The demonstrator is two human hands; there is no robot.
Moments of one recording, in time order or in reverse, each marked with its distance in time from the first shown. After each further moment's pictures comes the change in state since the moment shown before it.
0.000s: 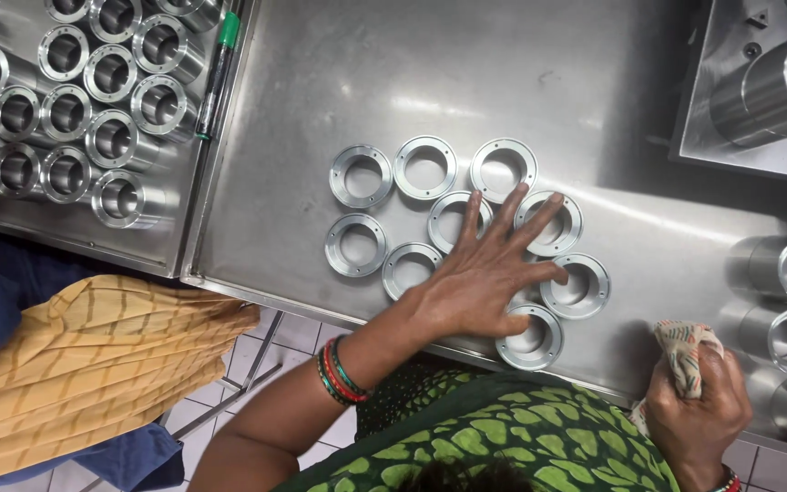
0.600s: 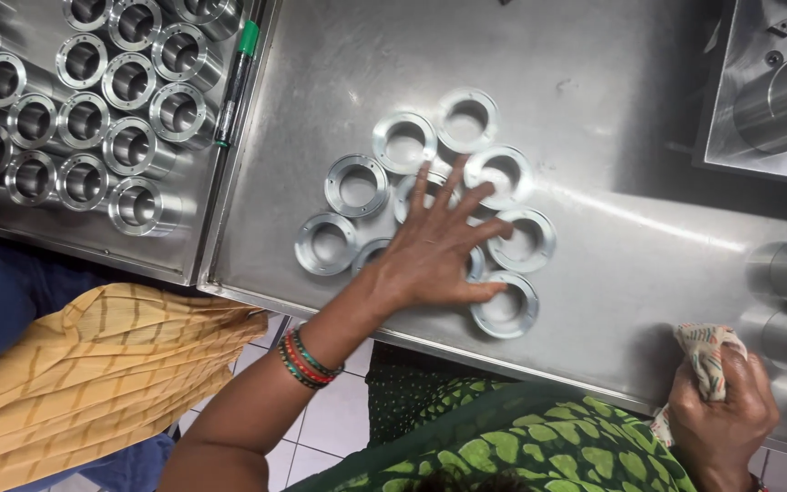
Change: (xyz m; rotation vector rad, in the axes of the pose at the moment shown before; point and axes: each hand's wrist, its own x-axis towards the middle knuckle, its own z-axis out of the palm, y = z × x) left_hand -0.031 -0.058 -0.033 0.076 0.033 -0.102; right_hand -0.011 0.018 0.008 -0.163 -0.022 -0.065
